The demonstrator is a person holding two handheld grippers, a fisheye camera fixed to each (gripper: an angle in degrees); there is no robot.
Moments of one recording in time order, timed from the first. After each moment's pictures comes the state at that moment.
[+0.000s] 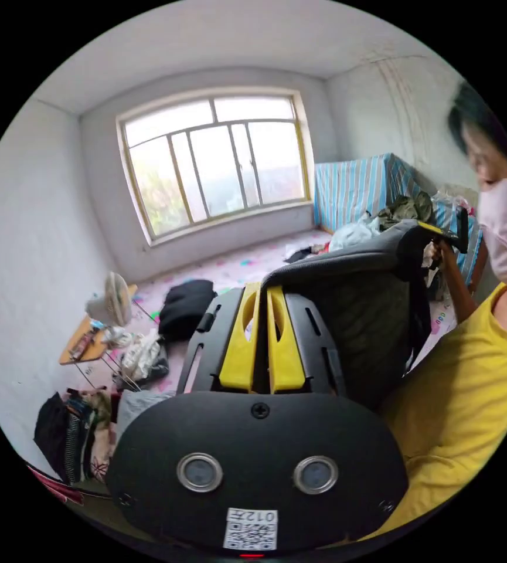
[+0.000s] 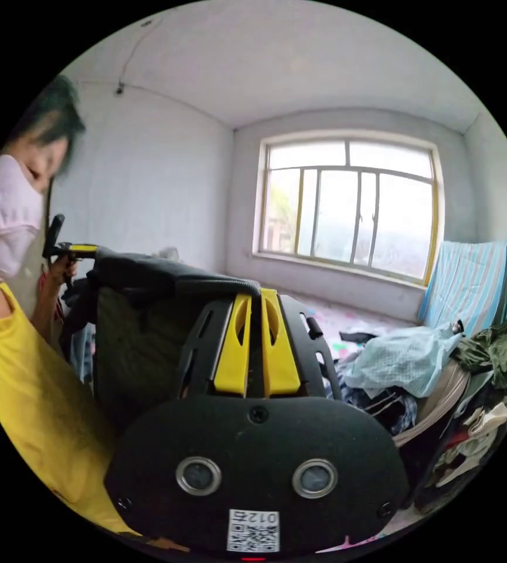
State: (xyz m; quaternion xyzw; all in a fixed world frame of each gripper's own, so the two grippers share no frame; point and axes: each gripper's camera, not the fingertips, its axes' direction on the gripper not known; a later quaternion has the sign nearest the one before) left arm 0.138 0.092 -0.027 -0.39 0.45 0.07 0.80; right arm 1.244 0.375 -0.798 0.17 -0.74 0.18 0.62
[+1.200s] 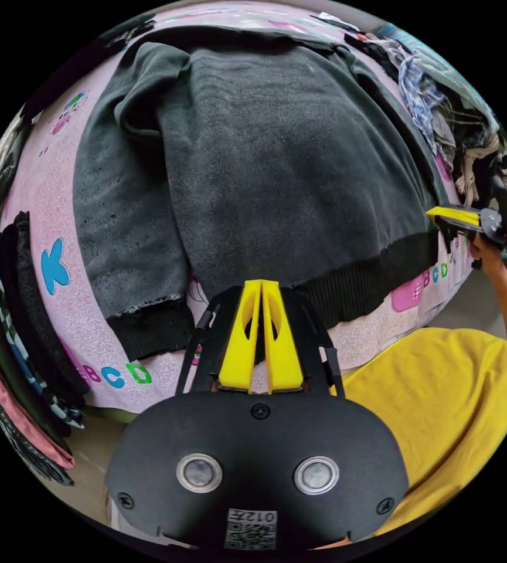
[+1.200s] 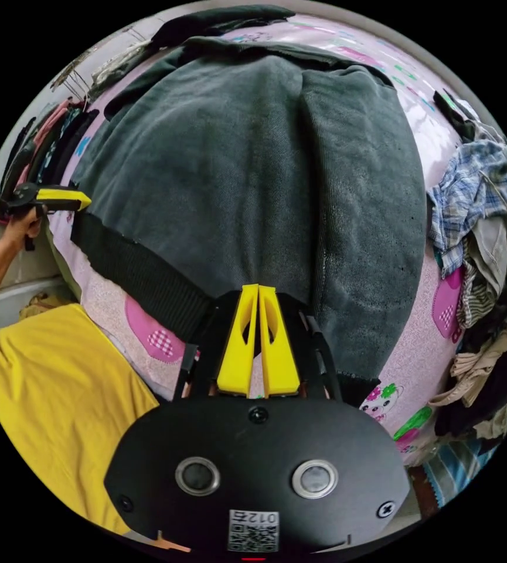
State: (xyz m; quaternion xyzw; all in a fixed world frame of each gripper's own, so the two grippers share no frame) left arm -0.075 0.885 0.138 -0.83 0.39 0.16 0.38; right arm 0.687 0.264 -0.554 -0.26 -0.75 -0.31 0.53
